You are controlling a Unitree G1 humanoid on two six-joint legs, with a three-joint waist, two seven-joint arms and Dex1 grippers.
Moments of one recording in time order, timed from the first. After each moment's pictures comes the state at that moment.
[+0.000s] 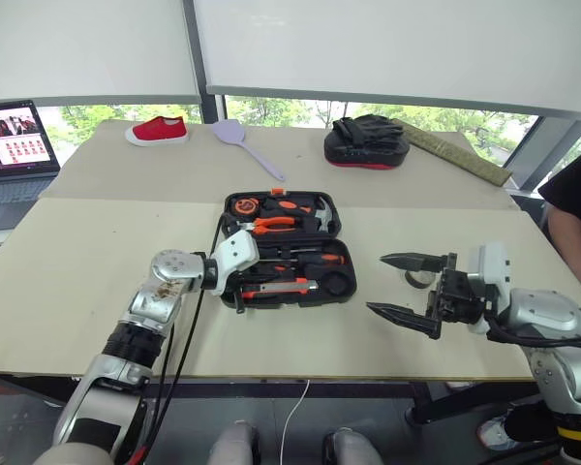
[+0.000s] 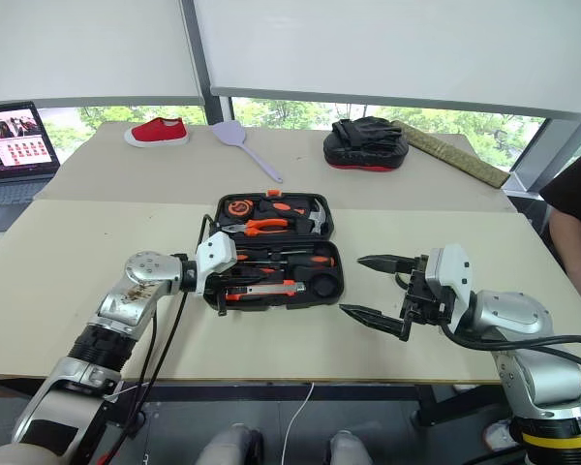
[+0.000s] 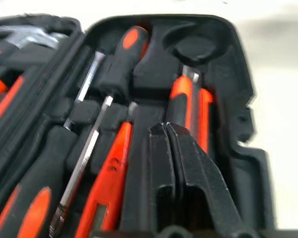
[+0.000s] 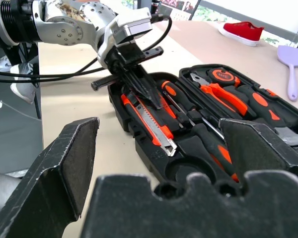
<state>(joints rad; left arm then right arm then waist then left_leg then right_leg) -0.64 0.49 -0.20 0.33 -0.09 0.09 -1.07 -0.16 -0.74 -0.16 -0.32 0.59 0.27 1.07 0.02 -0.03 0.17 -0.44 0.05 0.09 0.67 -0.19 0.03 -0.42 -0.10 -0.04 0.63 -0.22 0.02</state>
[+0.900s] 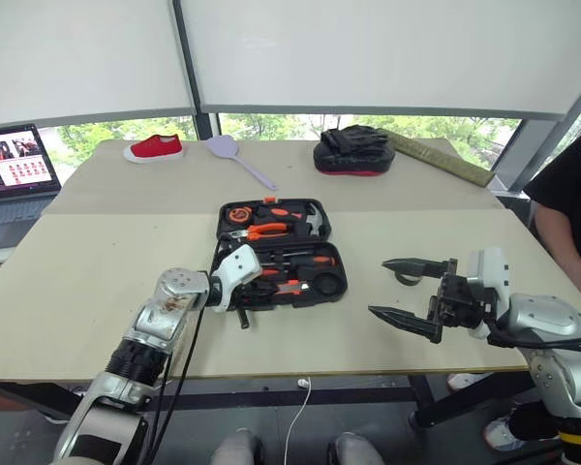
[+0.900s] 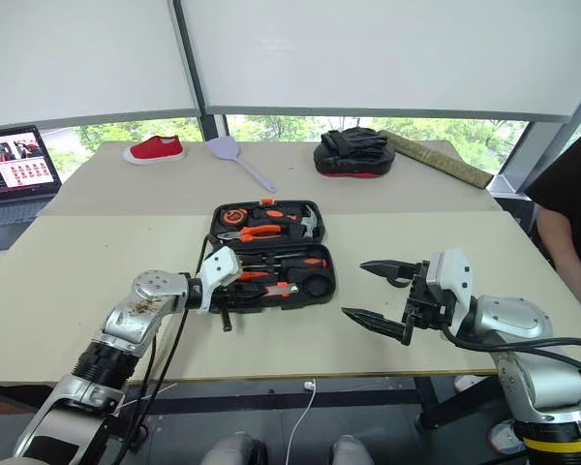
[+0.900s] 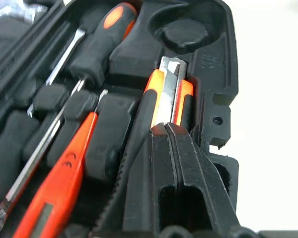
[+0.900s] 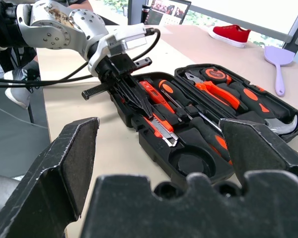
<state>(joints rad) -0.54 0.49 -0.22 0.21 -0.10 0.40 -1.04 -0.14 -0.73 -0.16 -0.31 0.59 0.27 1.06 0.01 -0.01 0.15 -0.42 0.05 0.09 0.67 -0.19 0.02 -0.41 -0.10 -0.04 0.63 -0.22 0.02</state>
